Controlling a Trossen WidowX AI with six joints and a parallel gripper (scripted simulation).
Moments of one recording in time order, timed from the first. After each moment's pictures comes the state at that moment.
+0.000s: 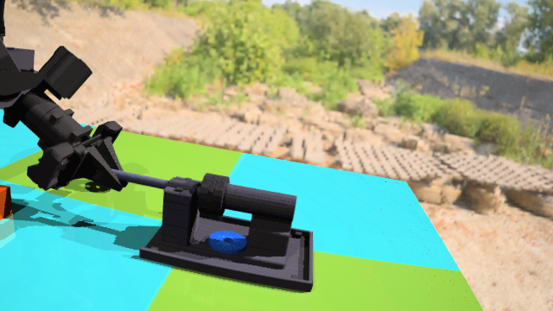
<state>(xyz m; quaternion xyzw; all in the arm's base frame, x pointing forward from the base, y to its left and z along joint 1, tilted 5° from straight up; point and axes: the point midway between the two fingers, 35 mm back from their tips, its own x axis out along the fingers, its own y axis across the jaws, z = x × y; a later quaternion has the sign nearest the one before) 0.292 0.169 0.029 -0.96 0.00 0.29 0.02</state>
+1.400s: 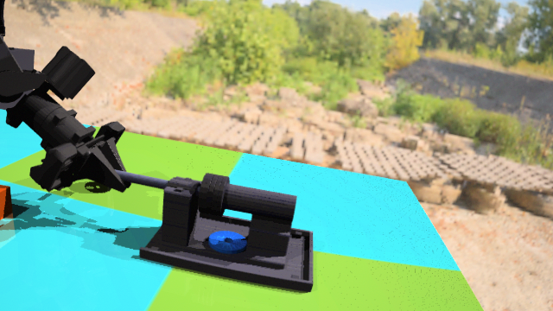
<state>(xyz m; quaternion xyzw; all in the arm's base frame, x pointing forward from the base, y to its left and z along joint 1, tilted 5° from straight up) 0.297 0.169 0.028 -0.96 0.00 0.29 0.02</state>
